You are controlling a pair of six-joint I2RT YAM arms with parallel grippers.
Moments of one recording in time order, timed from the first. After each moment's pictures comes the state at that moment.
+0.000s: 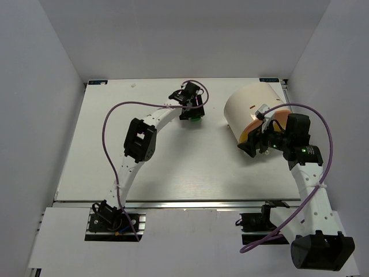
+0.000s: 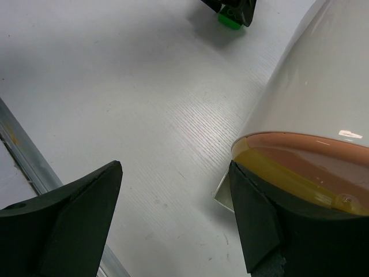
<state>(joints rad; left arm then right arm) -0.58 2.53 2.26 -0.65 -0.10 -0.65 0.00 0.91 0.91 -0.64 -0.81 -0.43</state>
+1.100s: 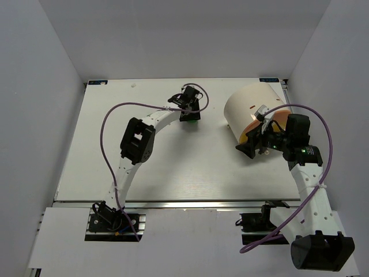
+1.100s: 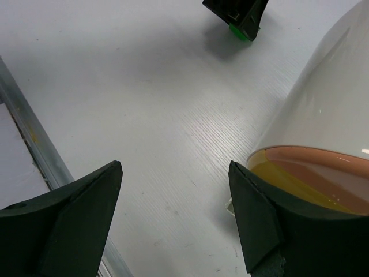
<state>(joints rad) -0.60 2.47 2.12 -0.57 -0.15 -0.56 0.00 0.91 0.90 -0.62 -0.88 -0.42</state>
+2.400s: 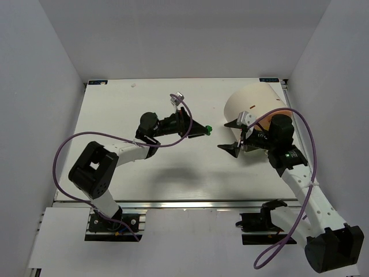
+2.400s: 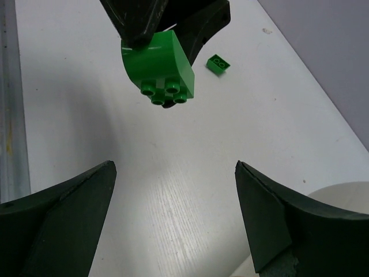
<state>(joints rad) -0.60 1.66 0.88 1.12 0.88 -1.36 0.24 0.90 0.77 -0.14 -0.95 -0.46</state>
